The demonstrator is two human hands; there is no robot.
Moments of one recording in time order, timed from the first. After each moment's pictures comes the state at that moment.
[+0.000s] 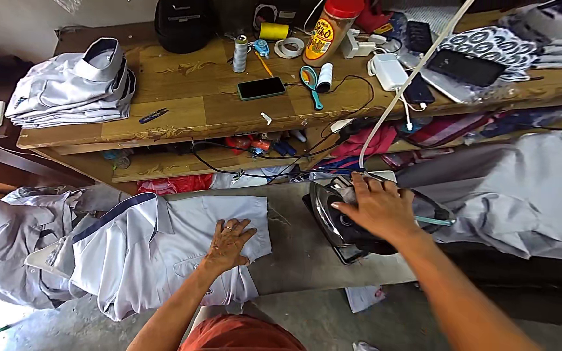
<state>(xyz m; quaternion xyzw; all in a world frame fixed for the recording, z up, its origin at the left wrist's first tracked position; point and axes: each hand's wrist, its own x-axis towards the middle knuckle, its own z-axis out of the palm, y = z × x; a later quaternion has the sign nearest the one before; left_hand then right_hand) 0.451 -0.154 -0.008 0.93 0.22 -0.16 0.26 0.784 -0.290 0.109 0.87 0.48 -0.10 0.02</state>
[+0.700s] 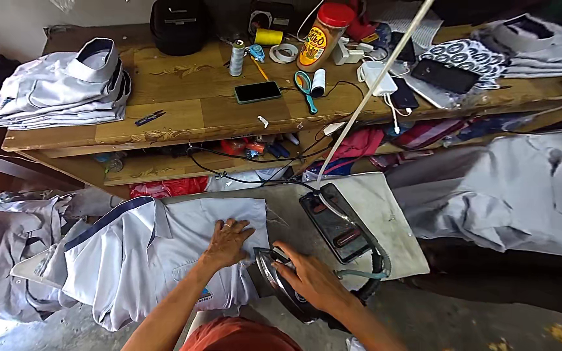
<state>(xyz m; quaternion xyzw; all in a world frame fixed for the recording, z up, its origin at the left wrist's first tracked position) 0.457 -0.135 0.000 0.92 0.19 -0.15 0.30 0.616 -0.317 0.082 0.79 0.50 -0.36 -0.04</state>
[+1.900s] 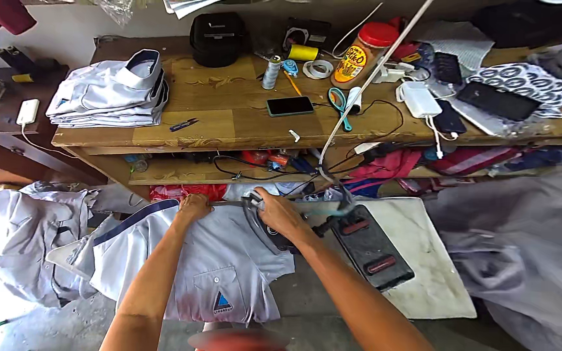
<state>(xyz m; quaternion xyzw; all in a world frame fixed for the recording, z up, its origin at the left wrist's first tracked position) 0.391 0.042 0.011 0.83 0.43 -0.23 0.28 0.605 -0.115 0.080 0.80 0.54 -0.28 -0.03</state>
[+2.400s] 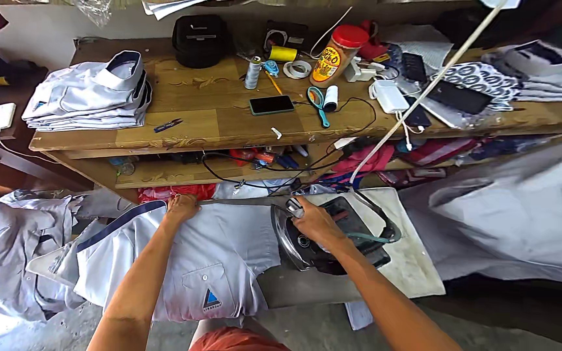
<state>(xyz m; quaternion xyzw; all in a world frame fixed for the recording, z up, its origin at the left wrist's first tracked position) 0.399 0.031 0.017 0.82 0.44 -0.25 0.25 0.682 -0.206 0.083 0.87 0.40 -0.30 -0.04</state>
